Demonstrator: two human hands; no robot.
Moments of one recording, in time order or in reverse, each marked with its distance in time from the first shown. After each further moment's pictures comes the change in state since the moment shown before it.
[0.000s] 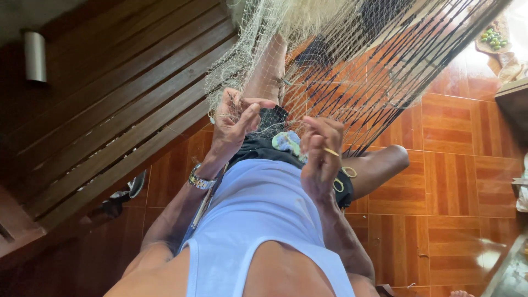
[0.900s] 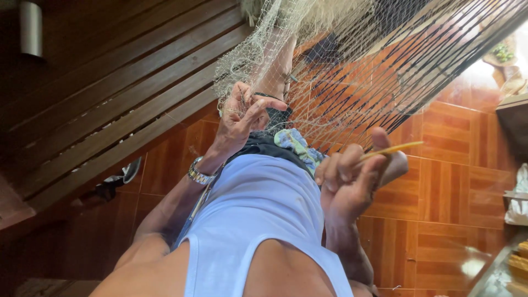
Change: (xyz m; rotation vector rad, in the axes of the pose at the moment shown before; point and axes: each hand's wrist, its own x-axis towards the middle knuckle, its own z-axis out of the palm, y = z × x) left_hand -0.004 0.006 0.007 -0.108 -0.041 -0.112; right_hand 0.006 -0.061 -0.017 0.628 0.300 0.379
